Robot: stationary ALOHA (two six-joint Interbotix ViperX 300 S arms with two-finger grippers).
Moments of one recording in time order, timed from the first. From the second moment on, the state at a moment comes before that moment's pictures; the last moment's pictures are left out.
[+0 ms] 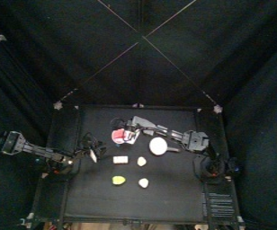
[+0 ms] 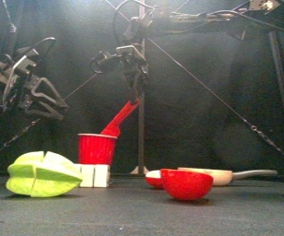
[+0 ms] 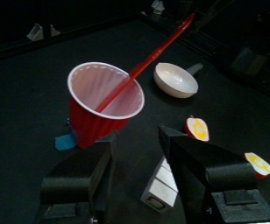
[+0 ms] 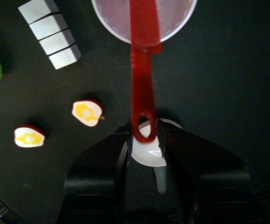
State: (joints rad) left arm -0.13 -0.55 1.32 -1.08 -0.77 0.44; right arm -0.30 0.53 -0.73 -0.02 1.65 0.02
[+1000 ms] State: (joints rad) left arm -0.13 -0.55 1.32 -1.08 -0.77 0.44; right arm -0.30 0.37 -0.54 -0.06 1.67 0.03
